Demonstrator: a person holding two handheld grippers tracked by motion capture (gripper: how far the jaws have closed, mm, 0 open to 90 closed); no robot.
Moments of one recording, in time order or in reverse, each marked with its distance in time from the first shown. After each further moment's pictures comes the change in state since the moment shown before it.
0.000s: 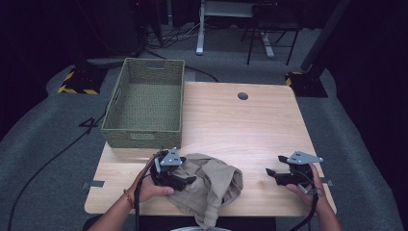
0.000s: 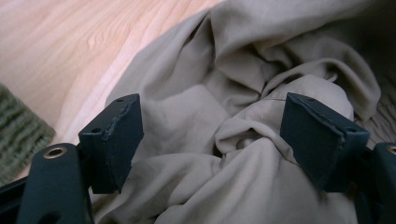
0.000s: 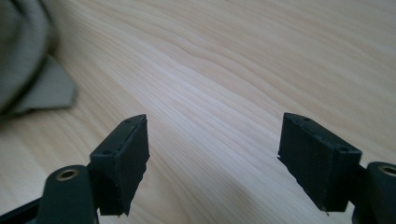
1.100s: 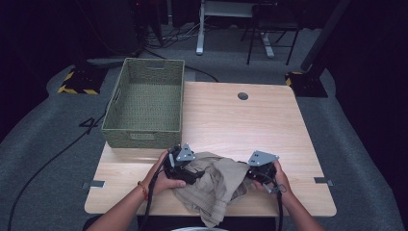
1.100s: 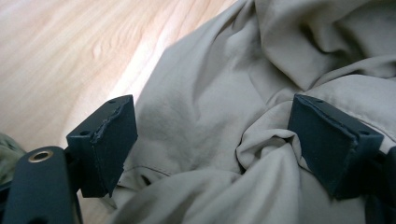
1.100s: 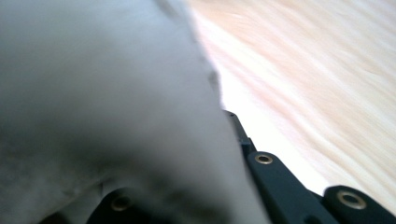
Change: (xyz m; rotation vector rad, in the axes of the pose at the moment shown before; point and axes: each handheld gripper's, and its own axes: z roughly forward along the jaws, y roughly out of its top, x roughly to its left) left arm 0.008 0.020 0.037 0.010 0.086 0.058; right arm 0.062 0.044 0.059 0.022 0.093 -0.204
